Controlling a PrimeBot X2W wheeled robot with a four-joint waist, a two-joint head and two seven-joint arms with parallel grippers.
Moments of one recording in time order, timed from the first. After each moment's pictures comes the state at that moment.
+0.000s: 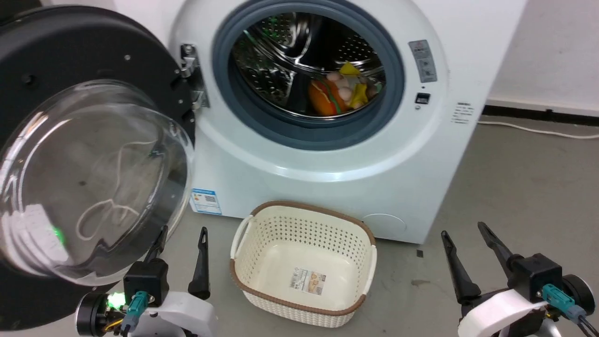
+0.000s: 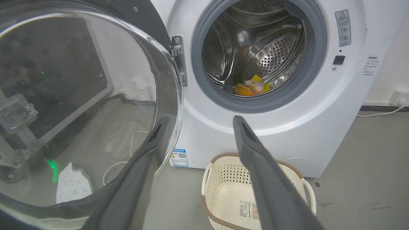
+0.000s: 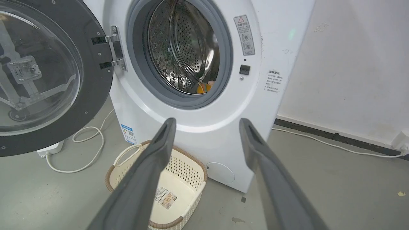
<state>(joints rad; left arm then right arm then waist) -0.01 0.05 -0.02 0.01 0.00 0.00 -0.05 -0.01 -0.05 0.00 0.02 0.02 0.13 -0.05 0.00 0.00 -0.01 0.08</state>
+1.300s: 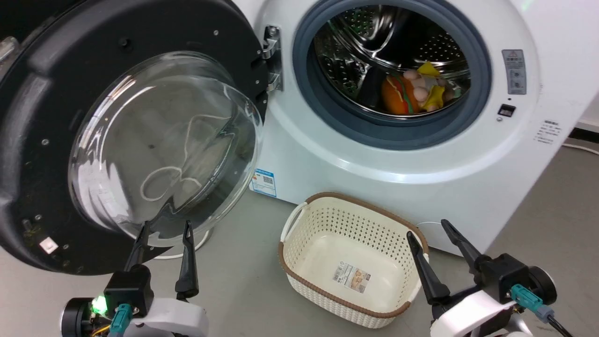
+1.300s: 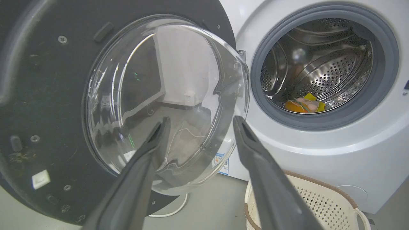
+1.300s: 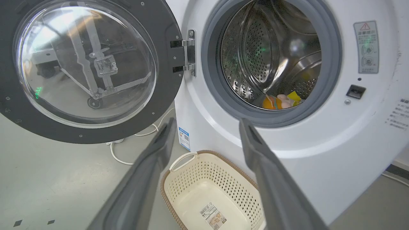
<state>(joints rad) 0.02 0.05 0.00 -0.05 -0.01 0.03 -0.13 -0.05 -0.06 0.11 0.10 0.05 0.13 -0.13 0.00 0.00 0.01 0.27</state>
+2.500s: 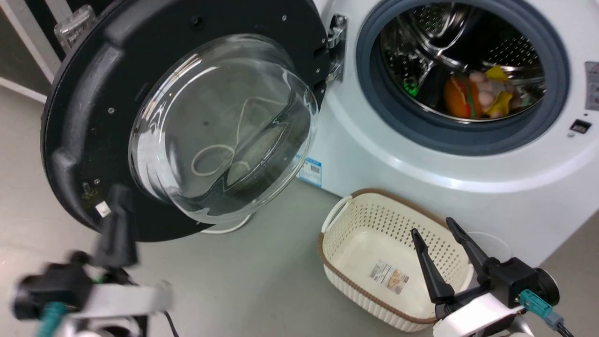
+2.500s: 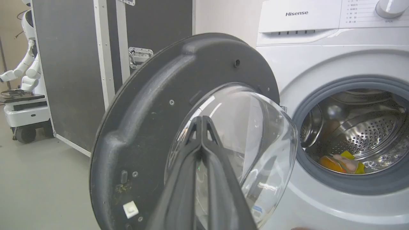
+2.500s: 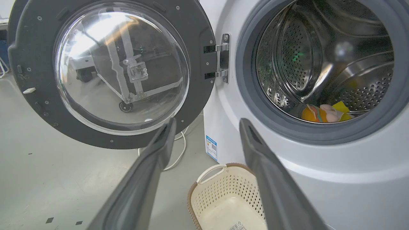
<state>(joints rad) -0.02 0.06 0.09 -0.15 -0.09 -0.07 -0.20 -0.06 -0.06 0.11 0.12 0.08 0.13 -0.20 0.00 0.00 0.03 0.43</state>
